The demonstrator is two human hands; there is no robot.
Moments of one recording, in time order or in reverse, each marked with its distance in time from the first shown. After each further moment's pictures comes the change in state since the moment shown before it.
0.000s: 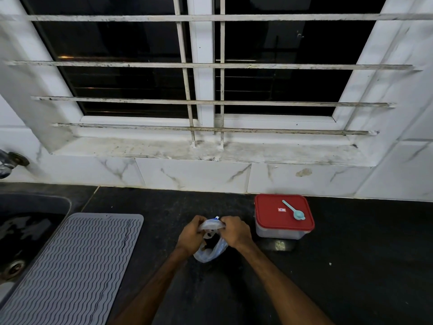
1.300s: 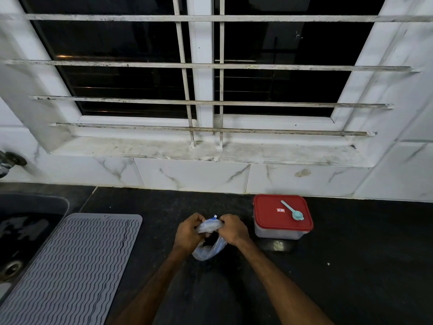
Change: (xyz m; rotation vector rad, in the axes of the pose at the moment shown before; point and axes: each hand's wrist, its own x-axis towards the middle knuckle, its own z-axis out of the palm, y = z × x) left_hand 0.002 0.000 -0.002 -0.087 0.104 0.074; right_hand 0.008 -0.002 -0.002 0.125 -0.076 0.095
